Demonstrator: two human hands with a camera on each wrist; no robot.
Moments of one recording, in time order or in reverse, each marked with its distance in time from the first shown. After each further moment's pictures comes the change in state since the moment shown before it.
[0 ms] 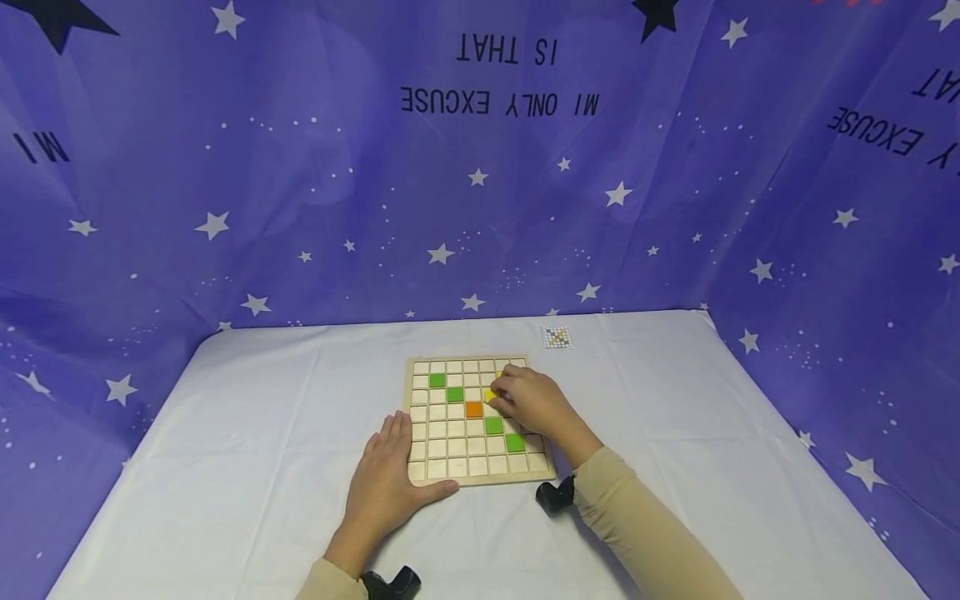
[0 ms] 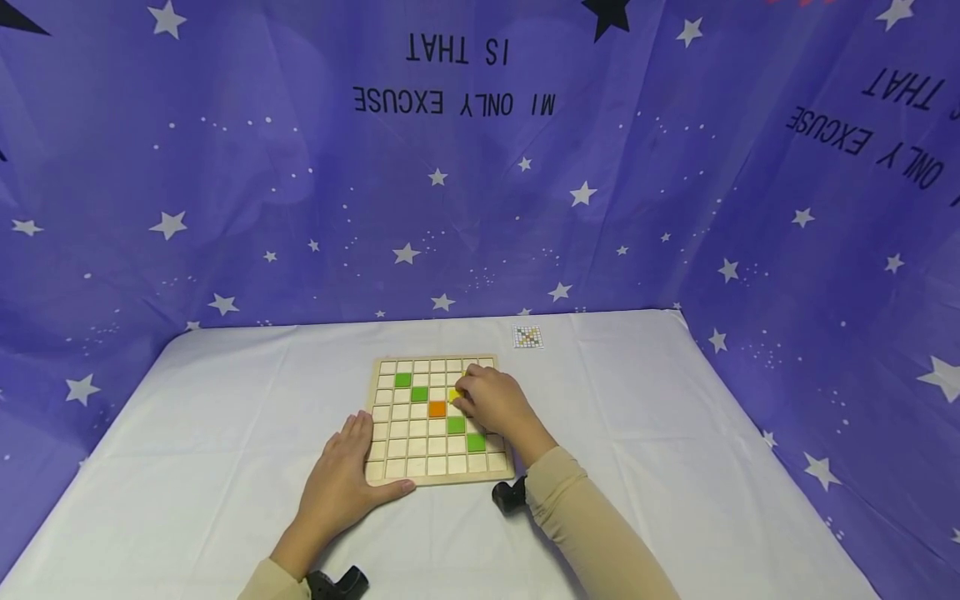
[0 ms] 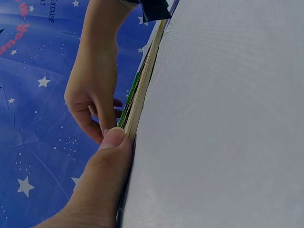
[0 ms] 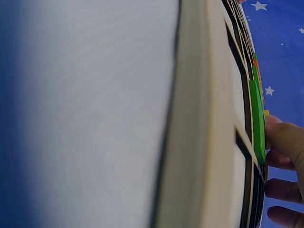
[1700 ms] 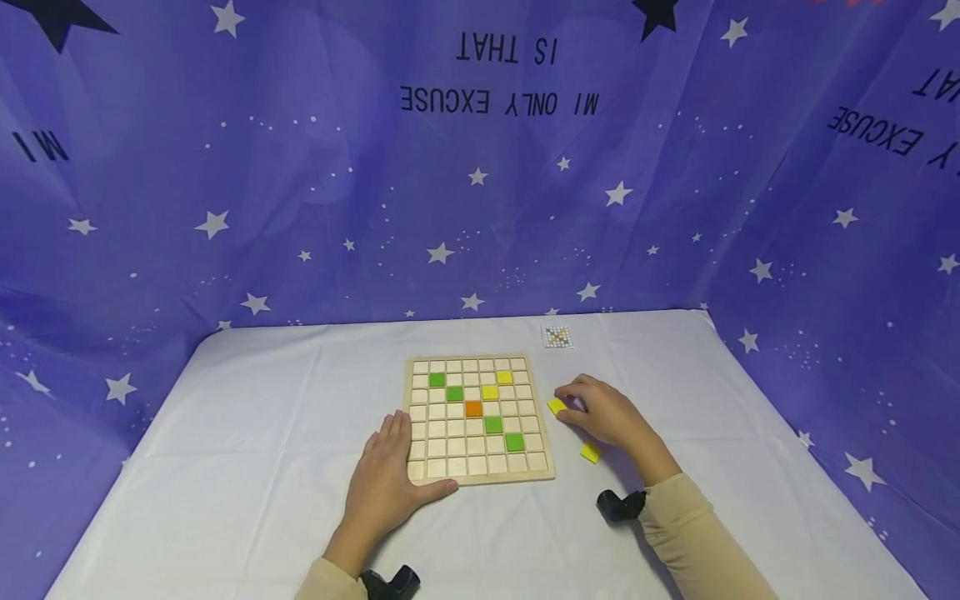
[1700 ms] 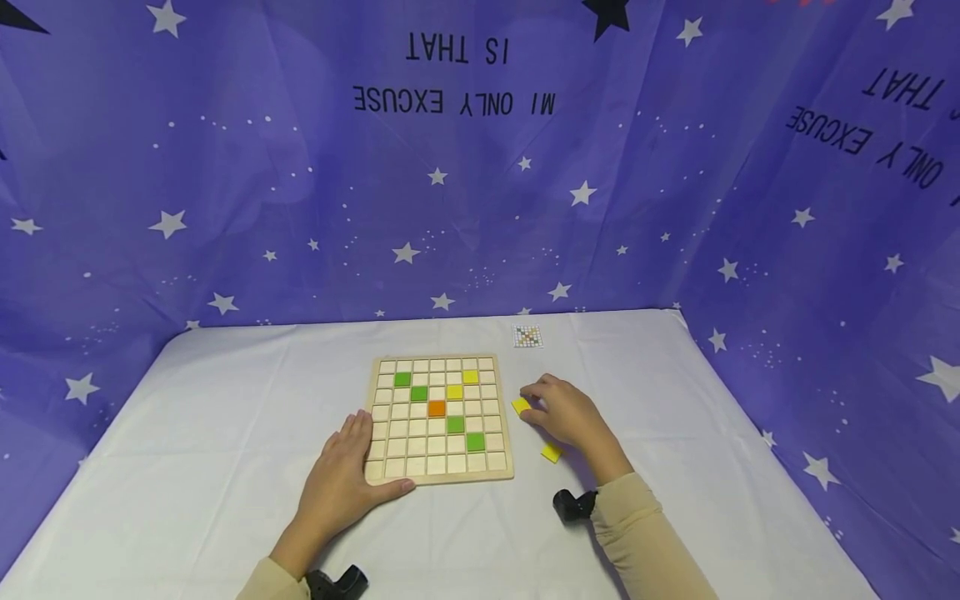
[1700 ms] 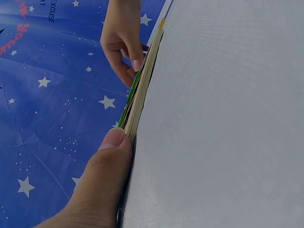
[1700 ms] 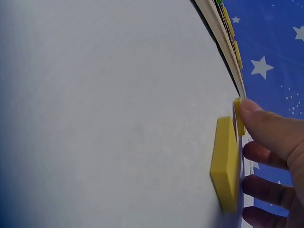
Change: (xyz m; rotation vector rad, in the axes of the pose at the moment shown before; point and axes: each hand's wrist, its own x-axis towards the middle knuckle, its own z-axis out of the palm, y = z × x) left_hand 0.000 0.001 -0.001 -0.003 -0.010 -0.003; right_hand -0.069 0.072 -0.023 0.171 -0.092 0.258
